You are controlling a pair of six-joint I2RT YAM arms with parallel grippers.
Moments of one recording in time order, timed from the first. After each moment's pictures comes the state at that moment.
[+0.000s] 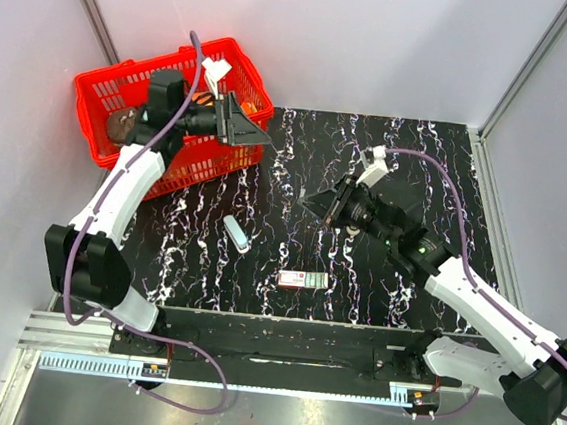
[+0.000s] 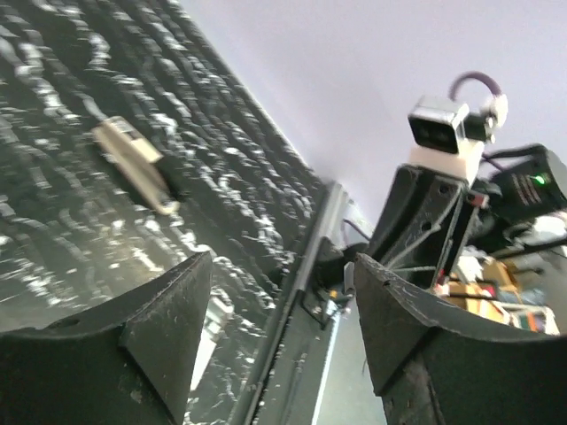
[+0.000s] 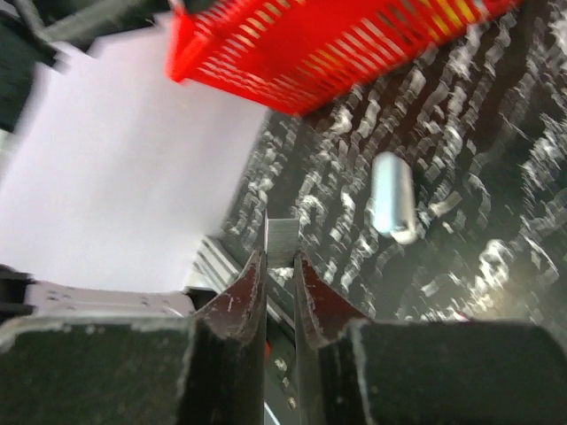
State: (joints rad) left arm -0.18 1.51 1.42 -0.10 1.13 -0.67; right arm 0.73 1.08 0.95 0.01 -0.19 0.86
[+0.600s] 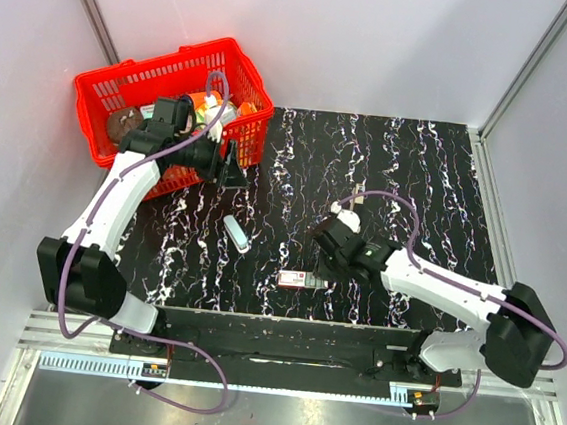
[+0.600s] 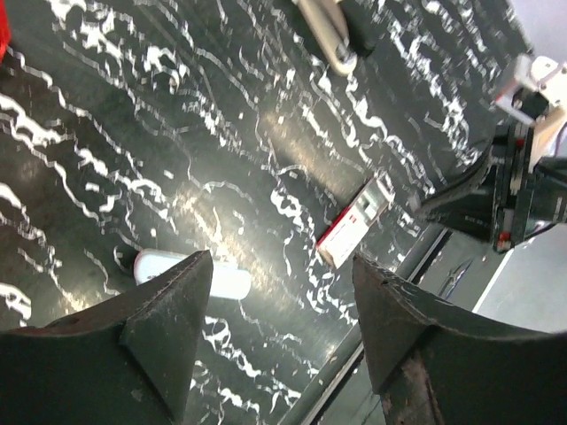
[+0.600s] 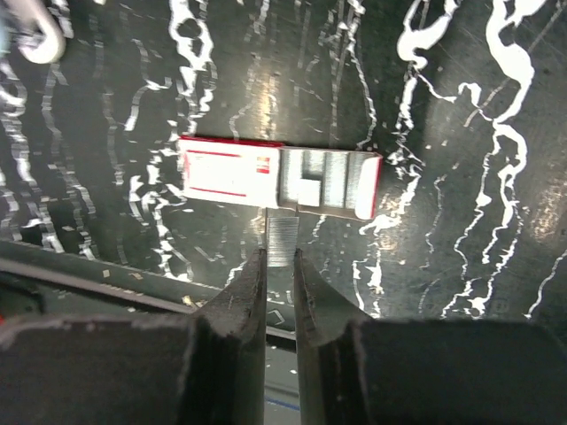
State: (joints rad) left arm -0.16 1.48 1.43 -0.78 0.76 0.06; right arm 0.93 1.30 0.90 -0.59 0.17 0.90
